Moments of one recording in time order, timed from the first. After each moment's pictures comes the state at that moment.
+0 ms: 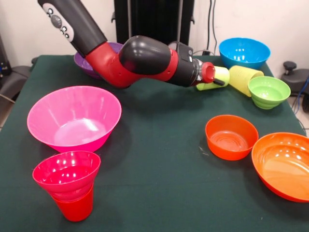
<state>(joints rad) -1.02 0.15 0.71 1.77 -0.33 0.72 1.96</state>
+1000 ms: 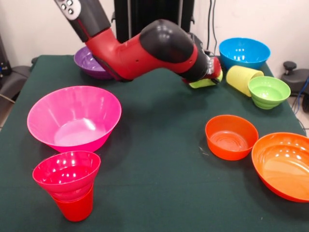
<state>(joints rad) -0.76 -0.13 0.63 1.77 -0.37 0.79 1.96</state>
